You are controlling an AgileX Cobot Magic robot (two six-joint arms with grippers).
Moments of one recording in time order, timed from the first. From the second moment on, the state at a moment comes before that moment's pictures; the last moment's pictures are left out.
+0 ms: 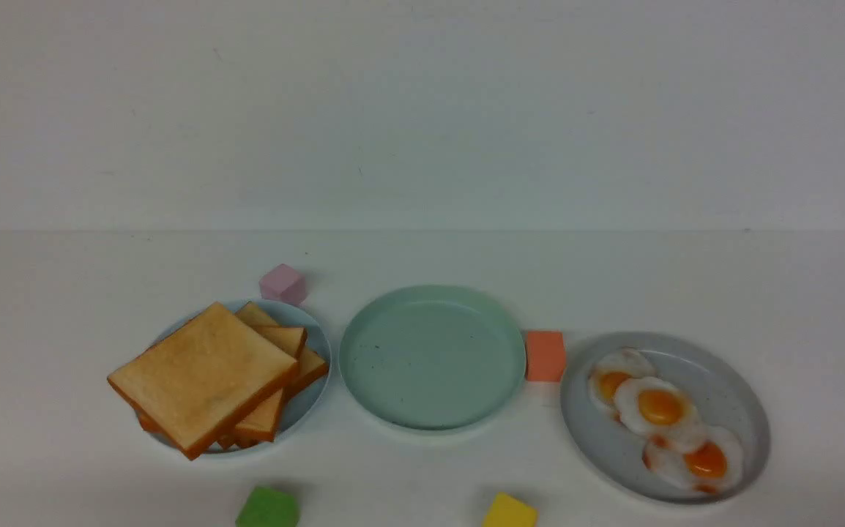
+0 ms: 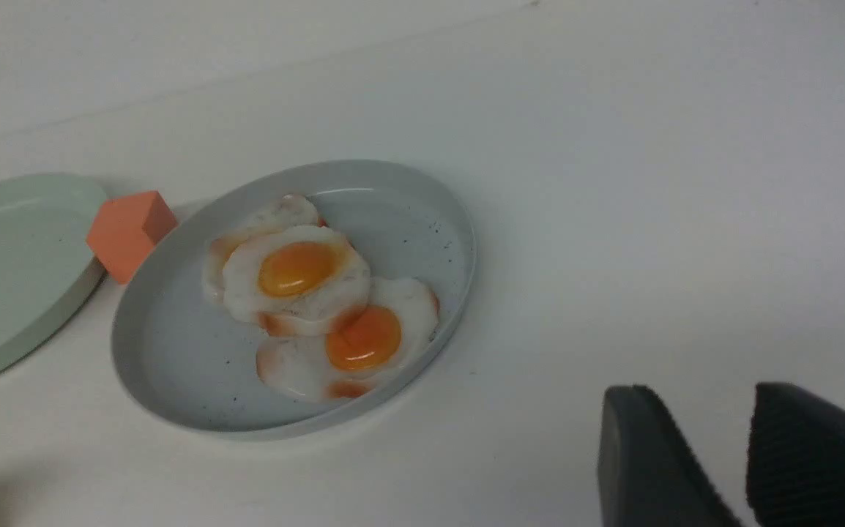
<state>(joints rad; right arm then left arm) -0.03 -0.01 0.01 -0.01 0.40 0.21 -0.01 -0.01 0.03 0.15 0.43 -0.17</state>
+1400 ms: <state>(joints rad) -0.03 -0.01 0.02 0.00 0.36 0.21 -0.01 -0.01 0.03 0.17 0.43 -0.17</state>
